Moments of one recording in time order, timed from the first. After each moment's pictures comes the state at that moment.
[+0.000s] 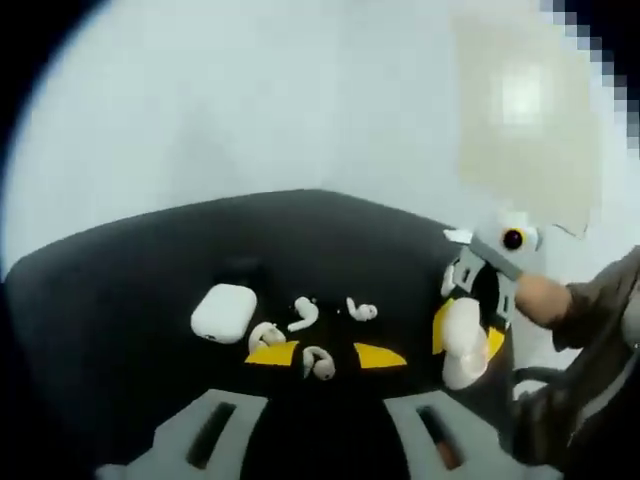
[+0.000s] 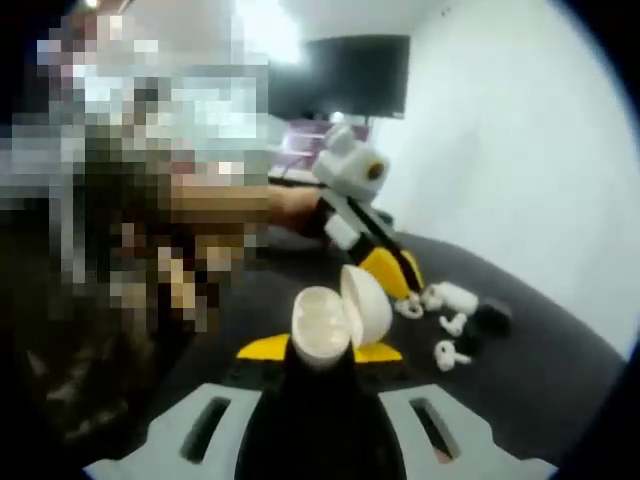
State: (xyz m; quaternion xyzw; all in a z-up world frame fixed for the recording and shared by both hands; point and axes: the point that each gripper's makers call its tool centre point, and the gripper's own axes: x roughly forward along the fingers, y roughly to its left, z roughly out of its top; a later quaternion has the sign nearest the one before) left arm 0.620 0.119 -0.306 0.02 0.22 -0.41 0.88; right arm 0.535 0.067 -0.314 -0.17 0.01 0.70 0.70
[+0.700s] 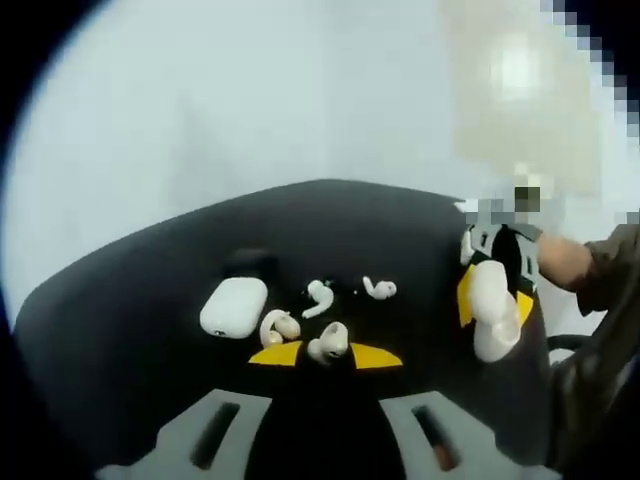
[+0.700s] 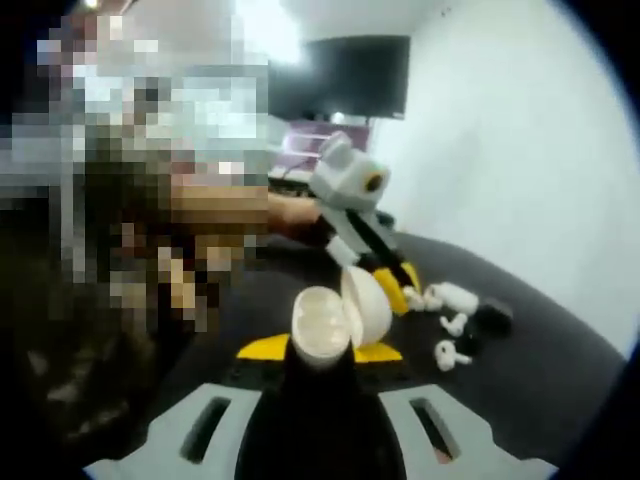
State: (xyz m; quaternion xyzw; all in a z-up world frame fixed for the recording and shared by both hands) left arm 0.627 0.126 -0.323 0.09 0.21 -0.39 0.89; right arm 0.535 0.066 -0.315 -0.16 0.01 0.70 0.69
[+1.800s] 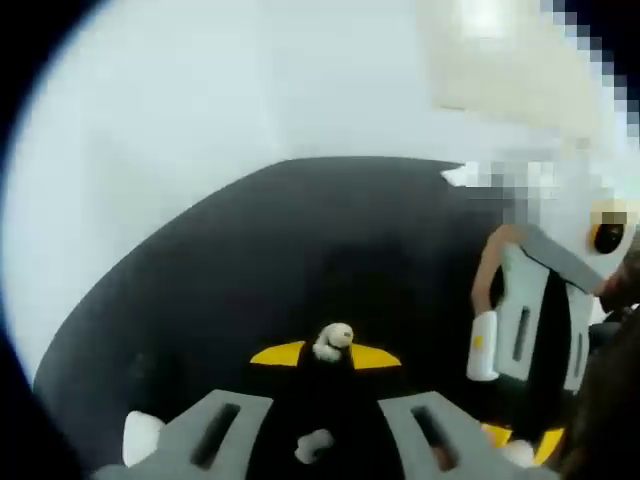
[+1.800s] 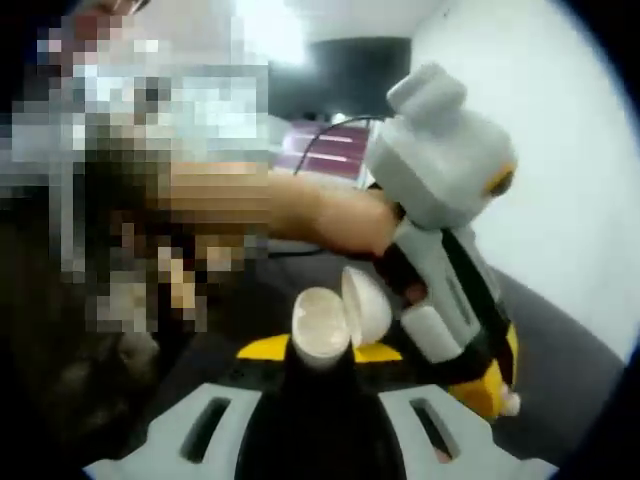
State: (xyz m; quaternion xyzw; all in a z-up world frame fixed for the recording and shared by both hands) left arm 0.654 -0.004 -0.319 0.18 0.24 -0.44 0.85; right arm 0.535 0.066 -0.315 -0.17 0.01 0.70 0.69
